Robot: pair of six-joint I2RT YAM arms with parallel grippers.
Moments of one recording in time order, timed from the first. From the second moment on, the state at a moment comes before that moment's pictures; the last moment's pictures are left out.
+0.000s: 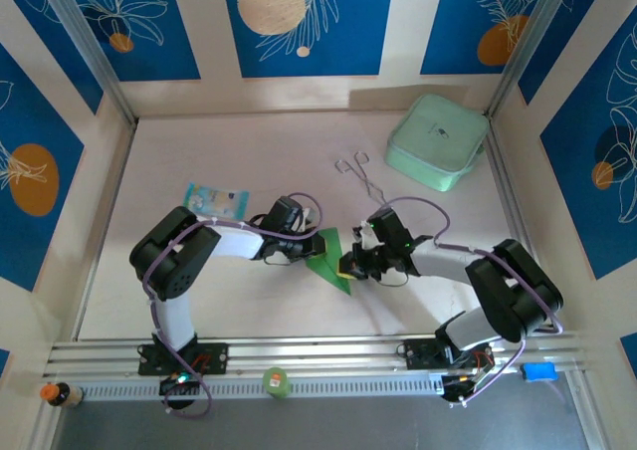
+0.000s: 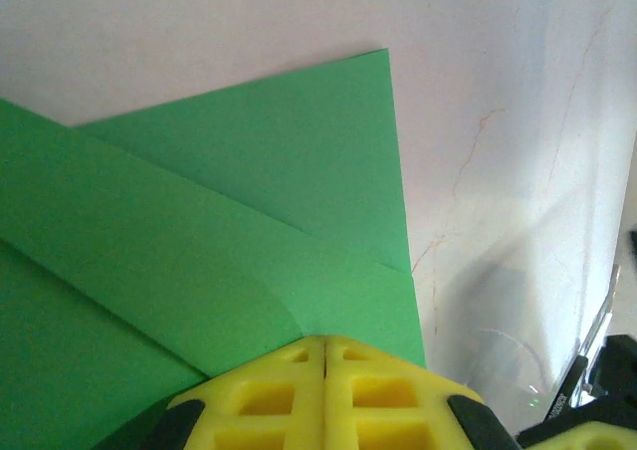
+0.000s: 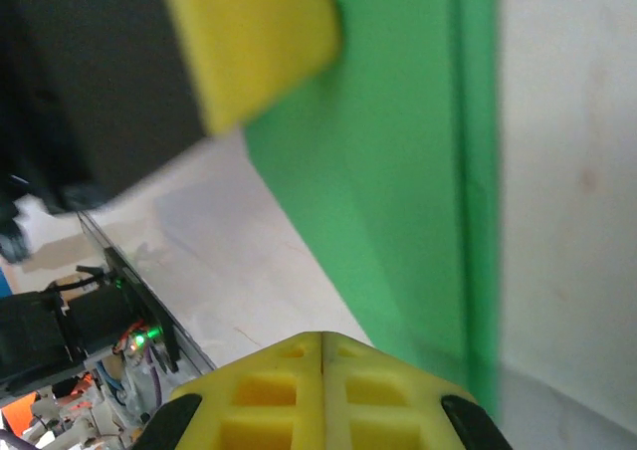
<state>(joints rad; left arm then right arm) -0.69 1.86 0.84 0.17 0.49 -0.87 0.56 1.46 0.55 -0.06 -0.66 0.82</state>
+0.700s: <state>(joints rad) -0.69 1.86 0.84 0.17 0.50 -0.87 0.59 1.41 0.34 0.09 -0.66 0.85</state>
